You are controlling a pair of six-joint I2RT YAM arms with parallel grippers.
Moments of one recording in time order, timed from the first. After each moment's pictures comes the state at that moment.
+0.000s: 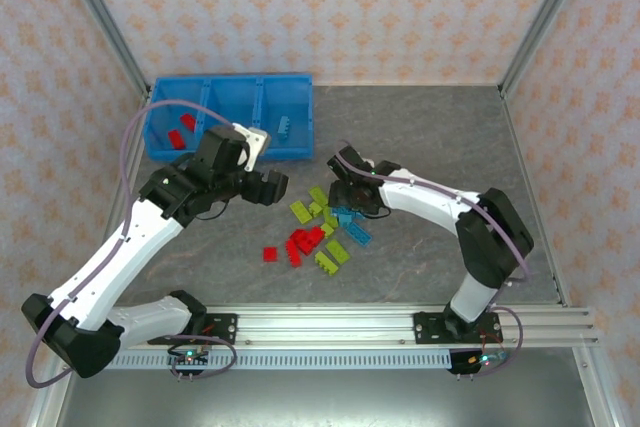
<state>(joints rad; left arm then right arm) -0.52 1.12 1.23 -0.91 -0.03 -0.16 0.73 1.69 1.17 -0.67 0.16 0.83</state>
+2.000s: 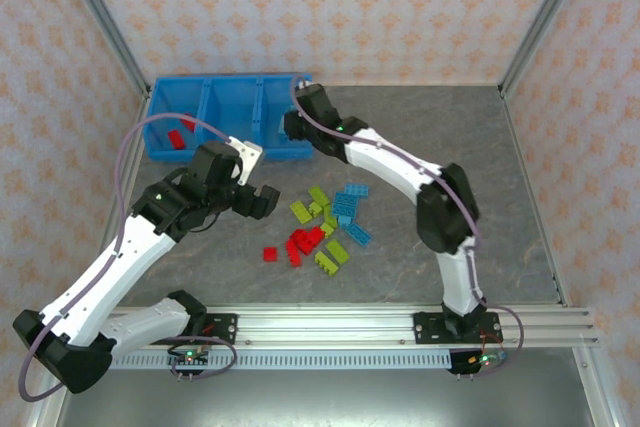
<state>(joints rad) -0.52 1.02 1.12 -0.90 -0.10 -0.07 0.72 2.10 1.86 -0.37 0.13 0.49</state>
